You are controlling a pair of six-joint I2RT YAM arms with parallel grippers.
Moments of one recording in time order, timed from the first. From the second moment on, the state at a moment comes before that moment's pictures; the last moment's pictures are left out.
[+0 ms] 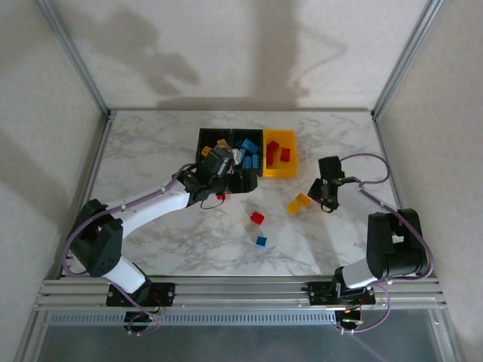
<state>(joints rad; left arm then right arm) -0.70 1.56 1.10 -0.26 0.11 -0.70 0.19 1.46 0.86 -0.48 0.08 0.62</state>
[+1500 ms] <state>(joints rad) -0.58 1.40 0.92 -0.27 0.04 -0.75 0.43 1.96 1.52 -0.58 0.09 0.58</state>
